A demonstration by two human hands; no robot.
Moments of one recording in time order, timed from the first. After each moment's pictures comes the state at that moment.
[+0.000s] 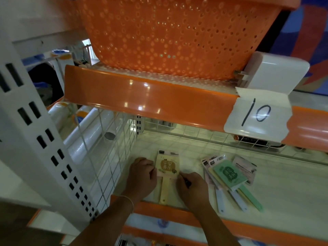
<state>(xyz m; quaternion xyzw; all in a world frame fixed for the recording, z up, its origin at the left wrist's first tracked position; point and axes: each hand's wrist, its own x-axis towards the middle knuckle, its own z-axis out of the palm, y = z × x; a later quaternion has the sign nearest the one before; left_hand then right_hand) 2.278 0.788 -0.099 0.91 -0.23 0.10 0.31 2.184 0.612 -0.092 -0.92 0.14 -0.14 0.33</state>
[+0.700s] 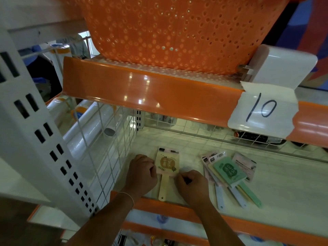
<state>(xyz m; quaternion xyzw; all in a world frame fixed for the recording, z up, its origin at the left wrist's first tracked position) 2.276 0.788 -0.098 0.92 -0.24 0.11 0.30 2.179 0.616 -0.078 -0.91 0.16 -0.14 0.35</state>
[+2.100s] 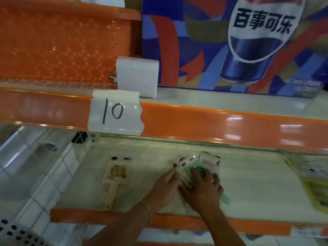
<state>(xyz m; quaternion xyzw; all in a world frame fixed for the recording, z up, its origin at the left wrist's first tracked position) 2.172 0.592 -0.052 0.75 -0.22 -0.26 0.56 2.097 0.458 -0.062 -0.94 0.33 -0.03 0.11</state>
